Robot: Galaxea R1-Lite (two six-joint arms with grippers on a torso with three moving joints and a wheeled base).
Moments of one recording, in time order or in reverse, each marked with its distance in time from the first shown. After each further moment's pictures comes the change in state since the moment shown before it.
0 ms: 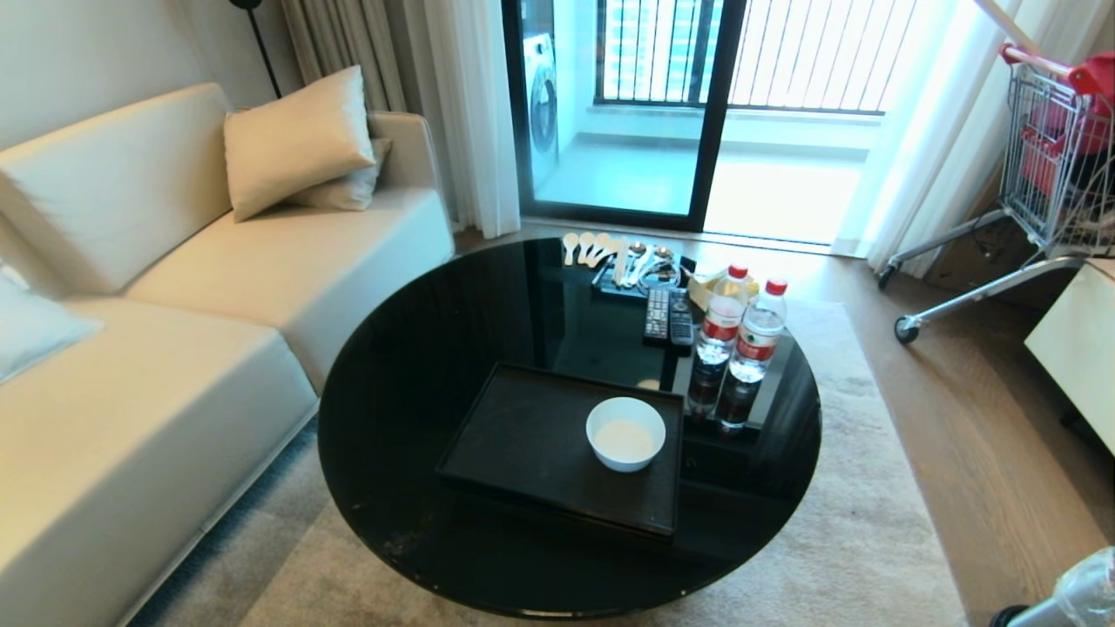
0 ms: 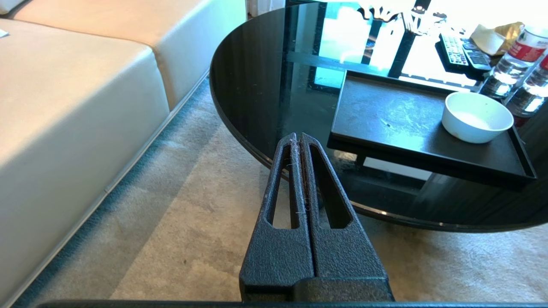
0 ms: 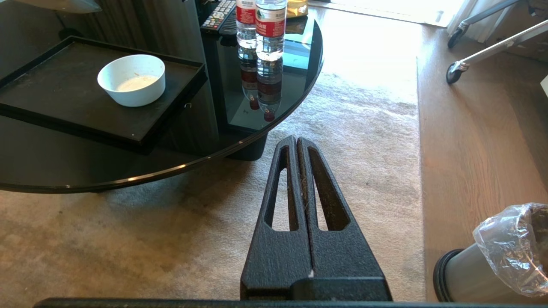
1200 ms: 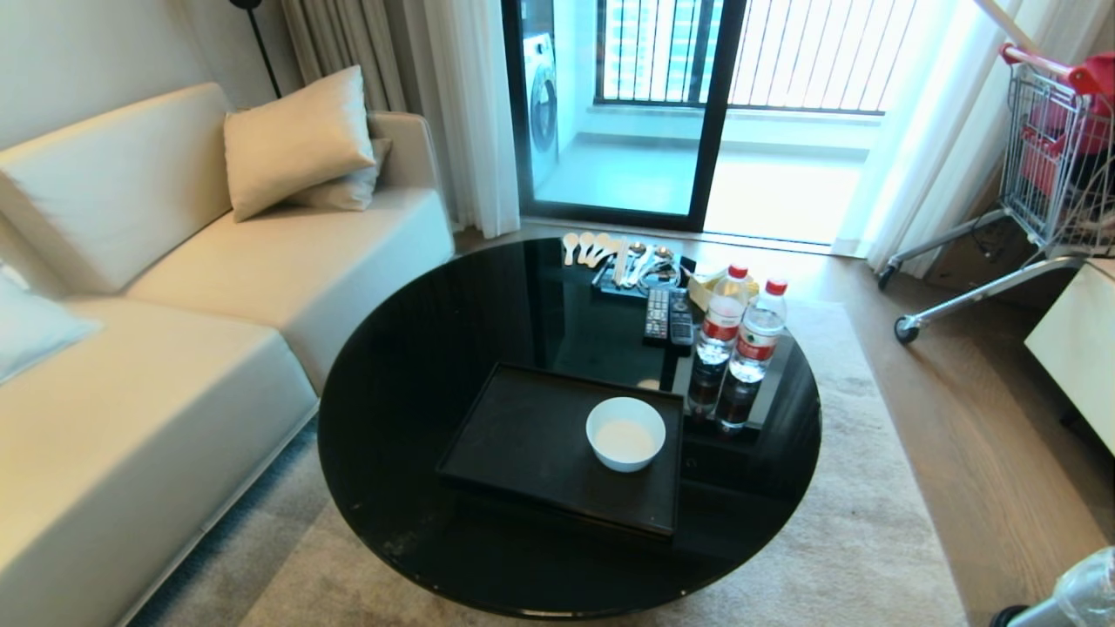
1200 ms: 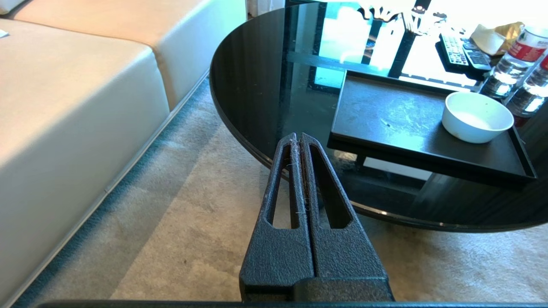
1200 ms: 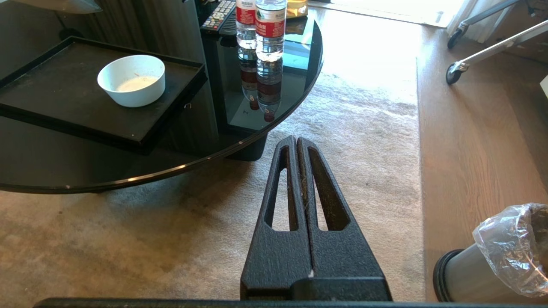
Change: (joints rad) left arm 0.000 0.000 0.000 0.000 0.000 0.000; right arm 0.000 0.000 0.000 -0.001 0.000 0.000
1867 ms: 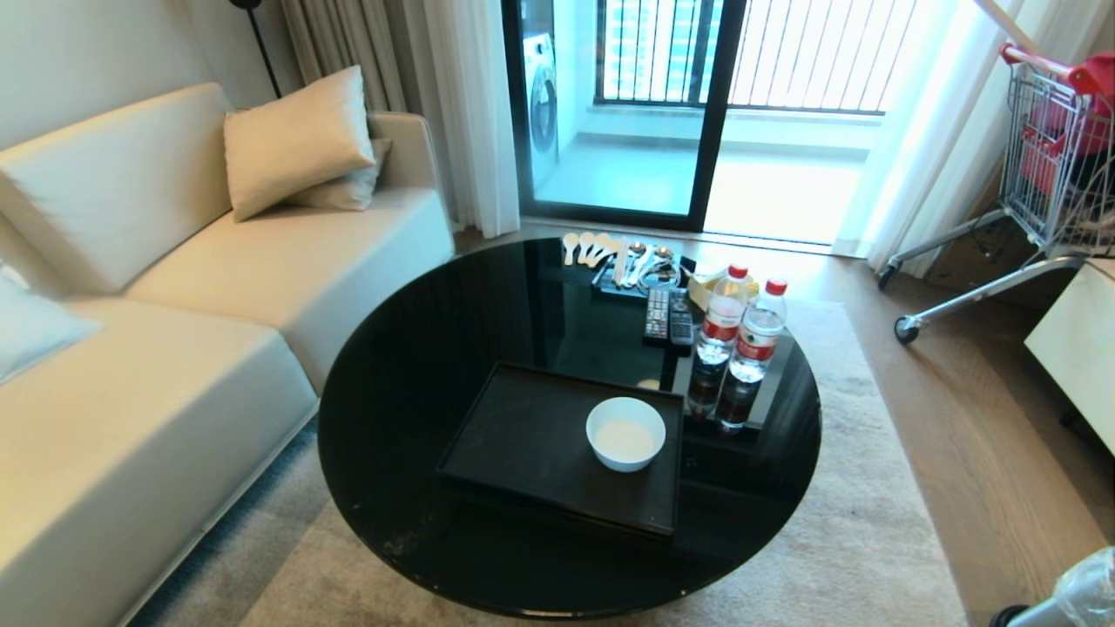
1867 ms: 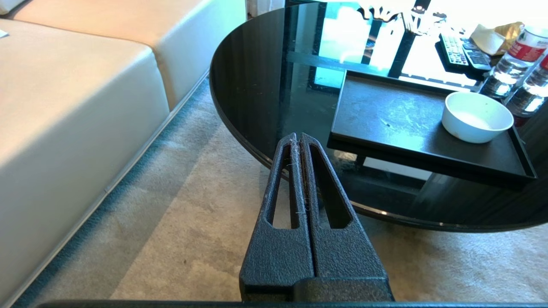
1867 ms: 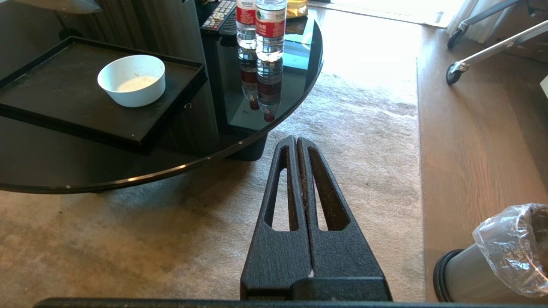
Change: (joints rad) left arm 0.000 0.000 0.000 0.000 -0.001 0.000; right arm 0.000 0.000 0.000 0.000 0.000 0.000
